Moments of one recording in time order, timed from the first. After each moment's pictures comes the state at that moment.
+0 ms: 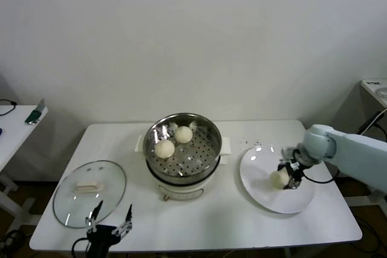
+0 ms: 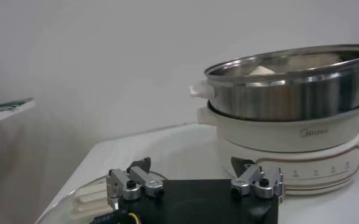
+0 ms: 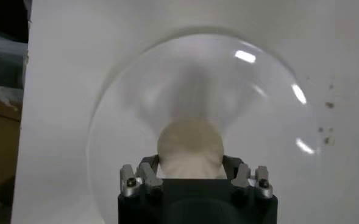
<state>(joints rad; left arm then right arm) 1.86 -1.47 -0.64 -2.11 0.03 0.00 0.04 0.37 0.61 -1.35 1.38 0.18 -0.22 -0.95</state>
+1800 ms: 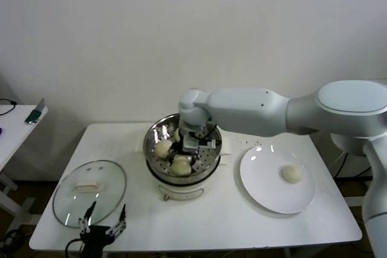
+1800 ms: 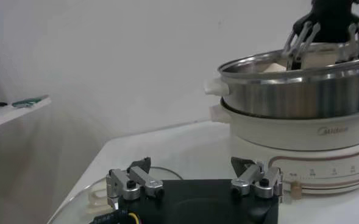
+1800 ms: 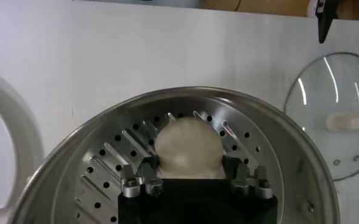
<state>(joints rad) 1.87 -1.48 -0.68 -2.11 0.02 0.00 0.04 0.56 1.38 -1.47 1.23 -0.05 0.50 -0.94</state>
